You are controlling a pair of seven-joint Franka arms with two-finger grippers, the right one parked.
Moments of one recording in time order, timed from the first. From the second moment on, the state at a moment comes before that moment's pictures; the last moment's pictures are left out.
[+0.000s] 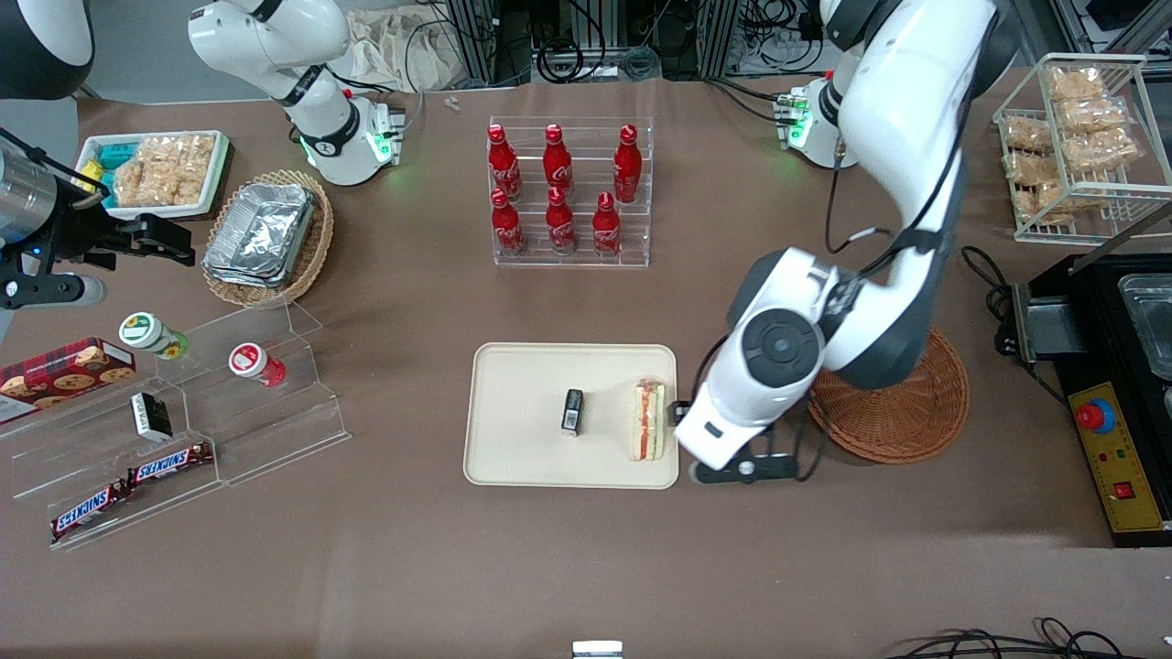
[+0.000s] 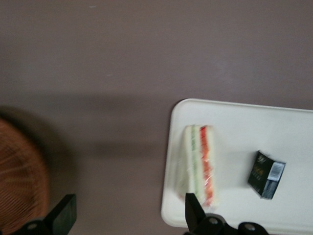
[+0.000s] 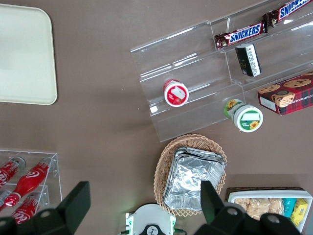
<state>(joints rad) -0.35 0.68 -0.17 -1.11 0.13 1.77 -0.59</state>
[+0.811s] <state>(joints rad) -0.33 0.18 0.20 -1.61 -0.06 1.74 -0.11</state>
